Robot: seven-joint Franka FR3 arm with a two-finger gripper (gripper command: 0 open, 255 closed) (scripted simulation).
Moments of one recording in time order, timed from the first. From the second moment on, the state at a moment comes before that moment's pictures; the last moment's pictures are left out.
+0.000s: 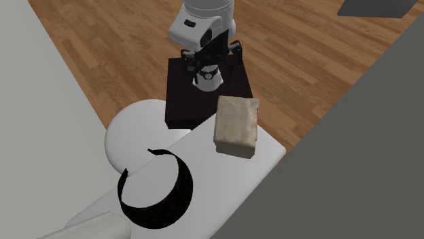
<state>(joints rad) -0.03 -0.50 -0.01 -2.20 0.03 1.61 -0.15</state>
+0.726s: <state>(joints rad) -0.05 -0.07 -0.04 -1.77 -0.01 1.62 -0.20</state>
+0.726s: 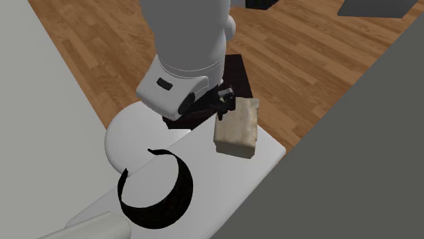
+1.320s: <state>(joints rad) -0.07 0.27 -0.06 -1.34 -0.02 1.54 -0.23</state>
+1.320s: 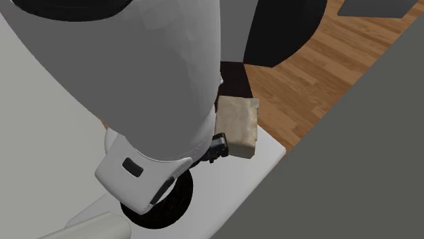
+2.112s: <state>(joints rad) -0.07 0.27 -0.06 -1.44 -0.03 1.64 -0.23</state>
